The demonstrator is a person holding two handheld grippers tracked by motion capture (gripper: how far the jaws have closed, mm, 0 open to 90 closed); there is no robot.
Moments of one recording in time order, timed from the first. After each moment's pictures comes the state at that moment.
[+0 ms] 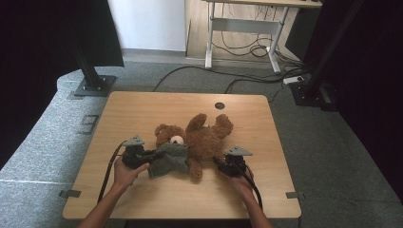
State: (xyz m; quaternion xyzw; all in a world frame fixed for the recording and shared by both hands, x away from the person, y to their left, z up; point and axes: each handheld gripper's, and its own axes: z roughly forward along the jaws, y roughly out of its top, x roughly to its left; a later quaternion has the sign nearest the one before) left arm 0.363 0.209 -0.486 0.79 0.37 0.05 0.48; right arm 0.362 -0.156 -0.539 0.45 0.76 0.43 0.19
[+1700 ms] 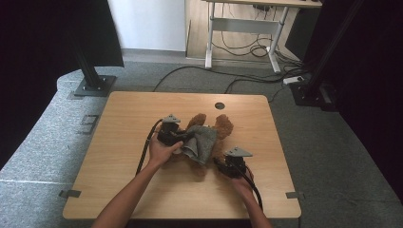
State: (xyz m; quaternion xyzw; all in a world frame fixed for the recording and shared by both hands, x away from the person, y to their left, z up) left arm 0.434 0.113 -0.461 0.80 0.38 0.06 0.47; right arm 0.359 -0.156 -0.540 0.45 0.76 0.43 0.19
